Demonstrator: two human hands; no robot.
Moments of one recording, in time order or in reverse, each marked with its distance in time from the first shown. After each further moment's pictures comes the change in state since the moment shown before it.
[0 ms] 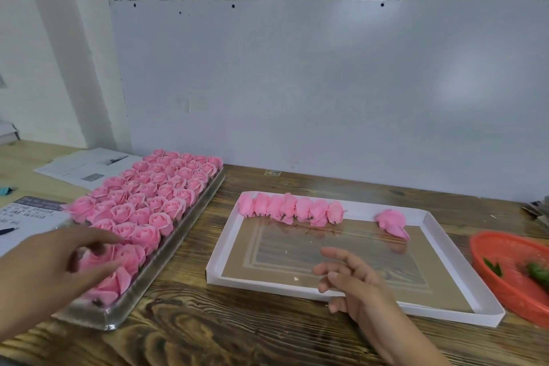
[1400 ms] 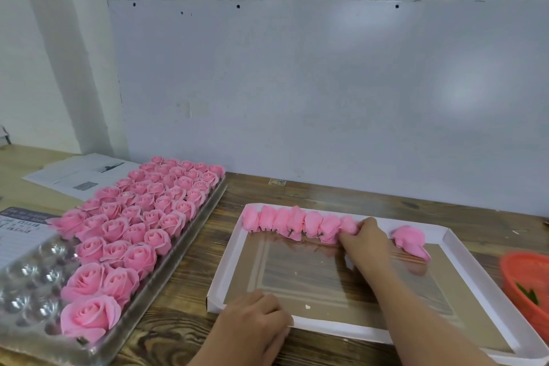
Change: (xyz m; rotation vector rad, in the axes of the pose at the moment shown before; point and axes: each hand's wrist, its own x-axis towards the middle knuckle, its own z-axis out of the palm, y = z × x) left_hand 0.011 0.161 0.166 -0.087 0.035 0.777; right_hand 0.152 -0.004 -0.039 -1.044 0.652 0.017
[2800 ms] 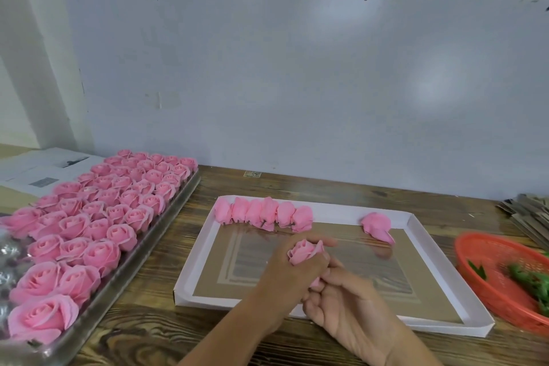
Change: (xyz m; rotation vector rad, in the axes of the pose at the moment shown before) left_hand 0.099 0.071 0.000 -1.399 0.059 -0.653; right_hand -0.126 0.007 -0.056 1.406 -0.988 0.216
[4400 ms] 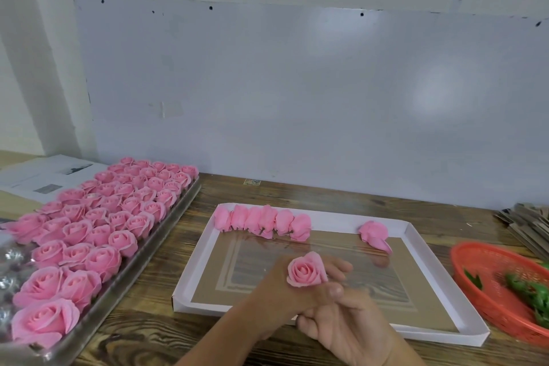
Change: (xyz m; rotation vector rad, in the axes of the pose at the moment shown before) left_hand -0.008 0.009 -0.006 0.016 -0.259 0.093; right_hand 0.003 0.011 -0.002 -0.009 0.030 -0.081
